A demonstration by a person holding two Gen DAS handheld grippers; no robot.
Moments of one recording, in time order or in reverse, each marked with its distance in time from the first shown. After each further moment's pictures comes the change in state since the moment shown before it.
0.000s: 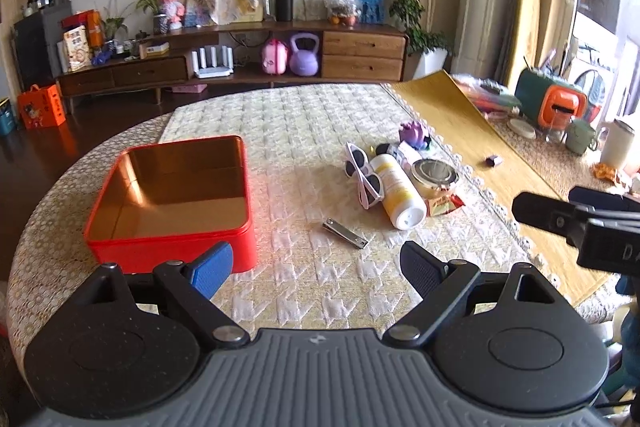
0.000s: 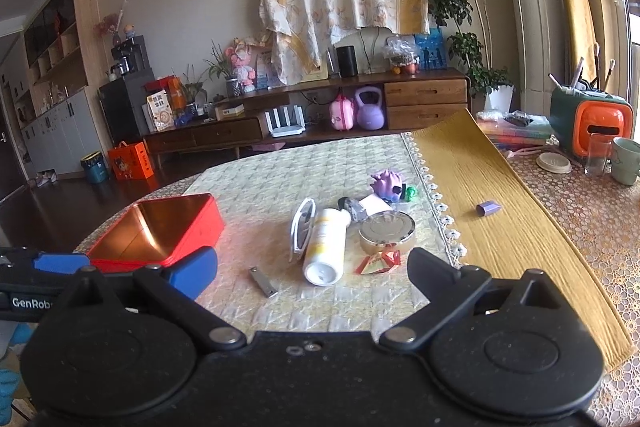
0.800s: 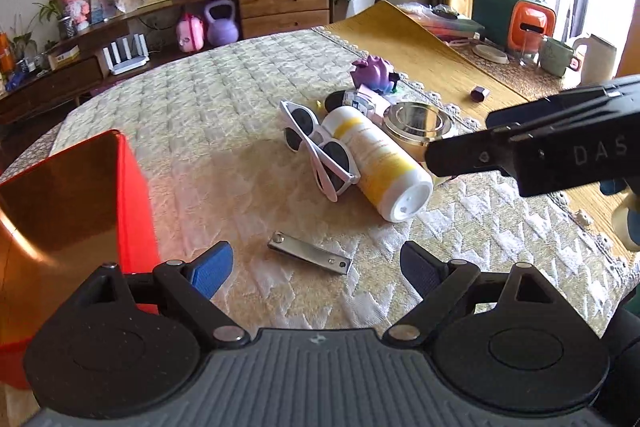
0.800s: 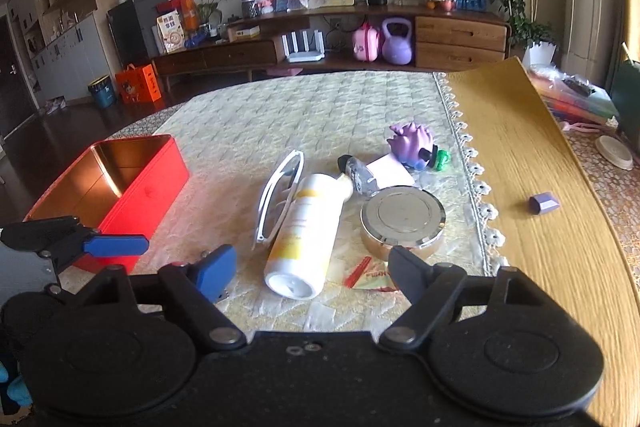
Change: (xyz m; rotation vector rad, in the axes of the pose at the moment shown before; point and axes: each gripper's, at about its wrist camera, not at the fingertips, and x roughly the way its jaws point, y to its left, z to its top) left arm 0.148 -0.017 0.006 0.207 0.111 -0.172; right arm 0.130 -0.017 0.019 -0.095 0.255 0.062
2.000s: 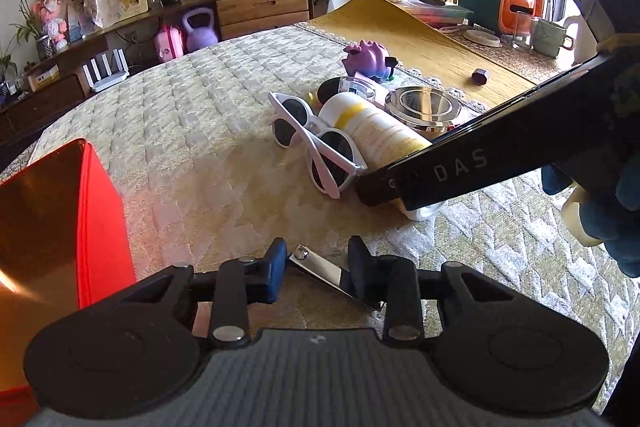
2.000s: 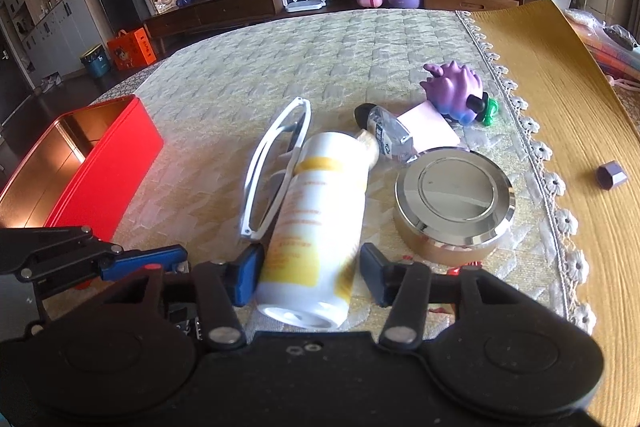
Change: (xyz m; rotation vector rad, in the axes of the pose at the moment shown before) left arm 0.032 0.006 -0.003 0.071 -0.023 -0.022; right arm 0.071 0.002 0.006 0.032 0.135 0.014
